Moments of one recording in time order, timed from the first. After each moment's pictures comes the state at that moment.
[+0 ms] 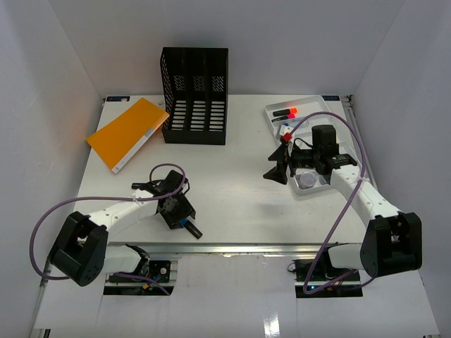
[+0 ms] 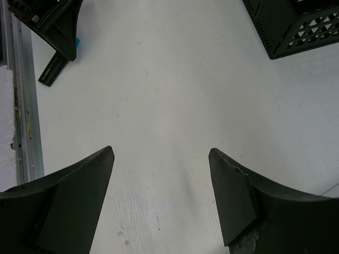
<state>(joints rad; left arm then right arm) -0.56 1.27 0.64 -0.66 -0.01 -1.13 0.23 1.30 0.92 -0.31 -1.00 -0.55</state>
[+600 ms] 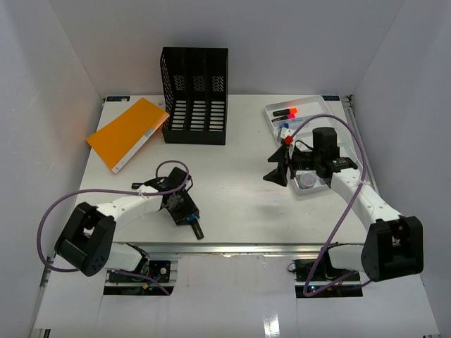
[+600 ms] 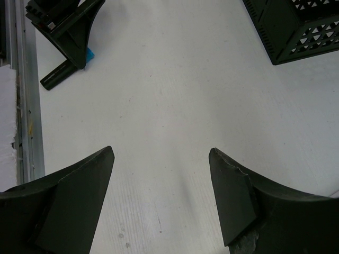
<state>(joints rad) -0.56 1.35 0.66 -0.58 0.06 -1.10 0.23 1.27 0.88 -0.27 -1.02 -0.55</state>
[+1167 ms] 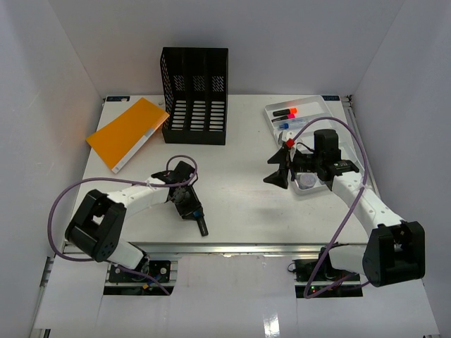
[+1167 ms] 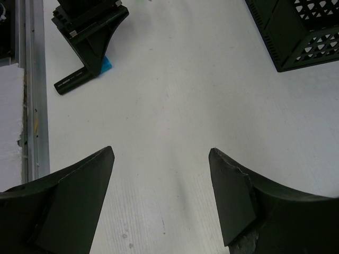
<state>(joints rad) -0.56 1.47 0.74 -0.54 0.13 -0.98 0.23 1.23 0.85 -0.26 -1.04 -0.56</state>
